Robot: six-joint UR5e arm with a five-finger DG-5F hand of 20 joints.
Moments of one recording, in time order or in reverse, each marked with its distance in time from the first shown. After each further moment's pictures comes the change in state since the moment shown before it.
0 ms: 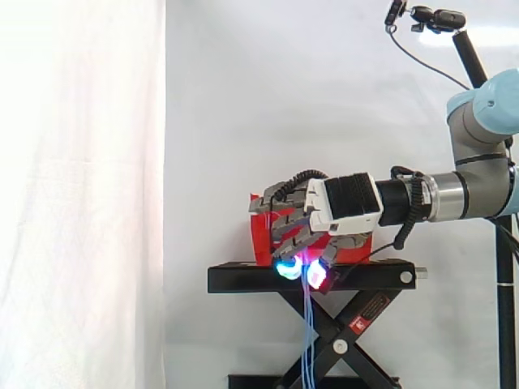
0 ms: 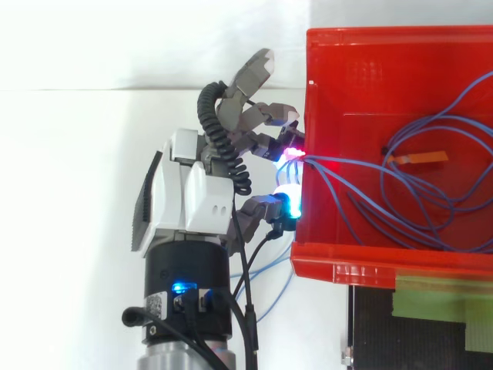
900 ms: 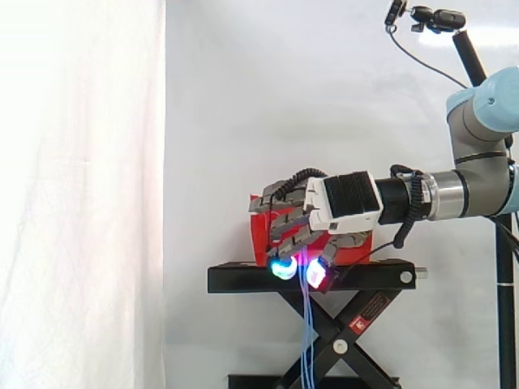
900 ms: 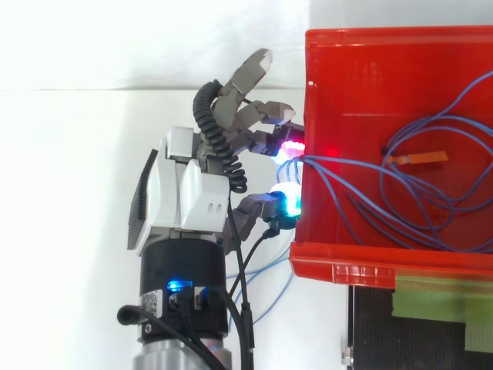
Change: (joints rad) arm 0.004 0.000 0.005 -0.005 0.000 0.000
